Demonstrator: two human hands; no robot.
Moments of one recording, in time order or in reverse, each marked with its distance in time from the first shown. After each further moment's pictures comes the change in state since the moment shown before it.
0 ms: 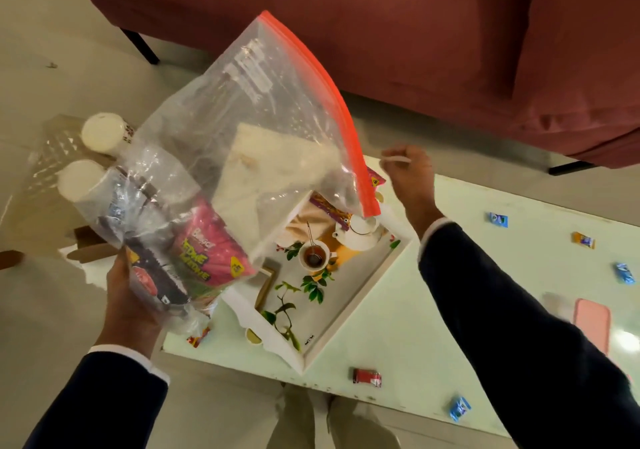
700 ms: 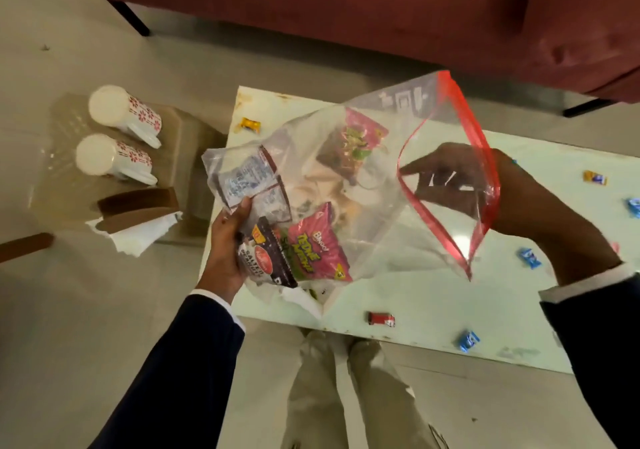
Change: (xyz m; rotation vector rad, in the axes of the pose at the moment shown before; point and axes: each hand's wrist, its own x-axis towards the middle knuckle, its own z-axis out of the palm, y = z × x) left_hand -0.082 -0.032 0.082 0.118 -0.376 -0.026; right_hand -0.134 -0.065 -0.135 -0.279 -0.649 -0.434
